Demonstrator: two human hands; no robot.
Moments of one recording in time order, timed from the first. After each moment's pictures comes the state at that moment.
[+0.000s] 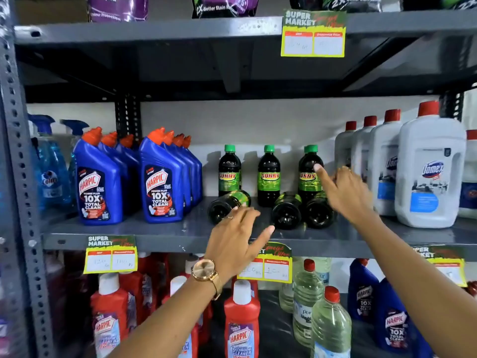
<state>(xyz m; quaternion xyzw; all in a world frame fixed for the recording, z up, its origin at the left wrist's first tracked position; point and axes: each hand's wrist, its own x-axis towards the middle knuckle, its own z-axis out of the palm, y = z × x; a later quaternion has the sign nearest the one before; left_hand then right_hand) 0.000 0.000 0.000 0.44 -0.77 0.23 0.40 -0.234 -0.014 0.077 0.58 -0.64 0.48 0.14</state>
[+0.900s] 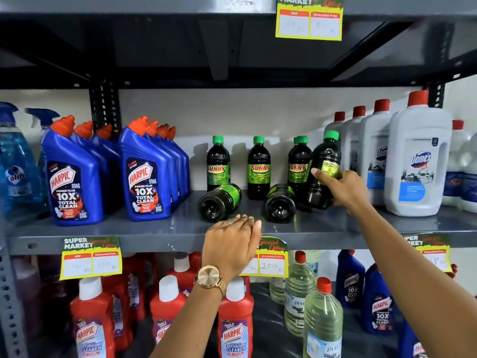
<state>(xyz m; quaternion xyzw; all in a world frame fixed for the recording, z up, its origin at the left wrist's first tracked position) -0.011 -0.016 -0.021 0.43 -0.74 0.33 0.40 -0.278 -0.066 0.060 0.50 -0.67 0.55 -0.04</state>
